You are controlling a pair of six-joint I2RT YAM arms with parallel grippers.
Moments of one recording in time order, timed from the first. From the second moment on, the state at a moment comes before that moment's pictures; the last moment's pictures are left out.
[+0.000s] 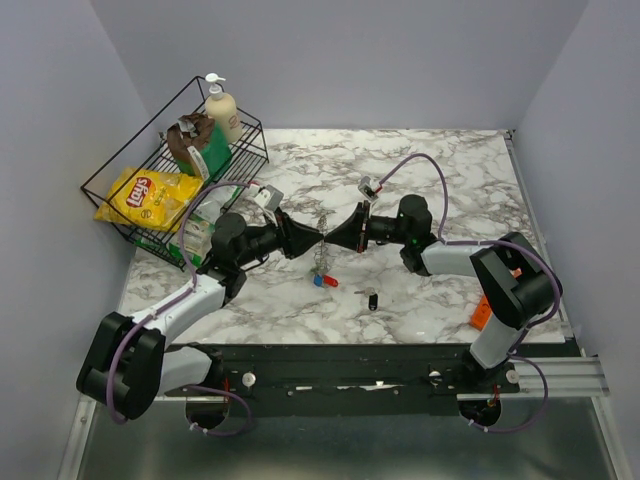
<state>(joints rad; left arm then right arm) -0.43 1.18 0.52 0.64 0.61 -0.51 0.53 1.72 0.75 0.94 -0.88 0.42</state>
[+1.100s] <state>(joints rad) -0.41 1.29 0.50 0.67 0.64 -0.50 0.53 1.72 0.75 0.95 -0.88 0.43</state>
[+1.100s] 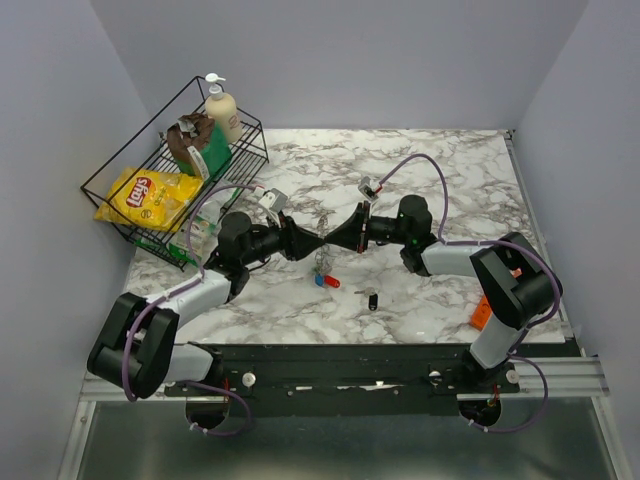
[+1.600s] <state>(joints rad) -0.39 1.32 0.51 0.71 0.68 -0.47 0.53 1.72 0.75 0.95 -0.91 0.43</state>
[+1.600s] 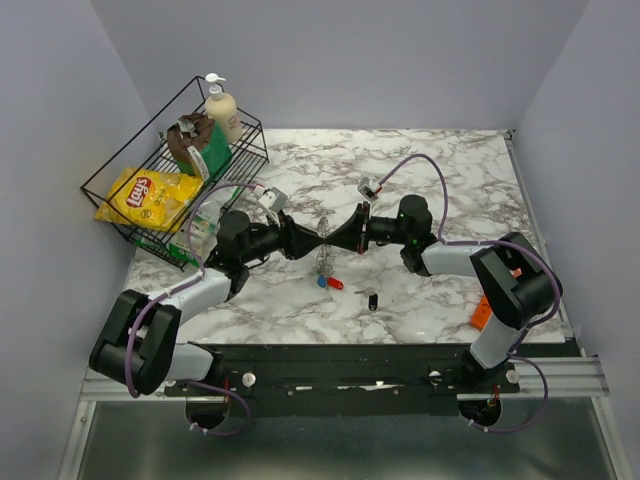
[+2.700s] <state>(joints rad) -0.37 1.37 0.57 0.69 0.86 -0.39 0.53 1.70 0.73 0.98 -0.97 0.43</state>
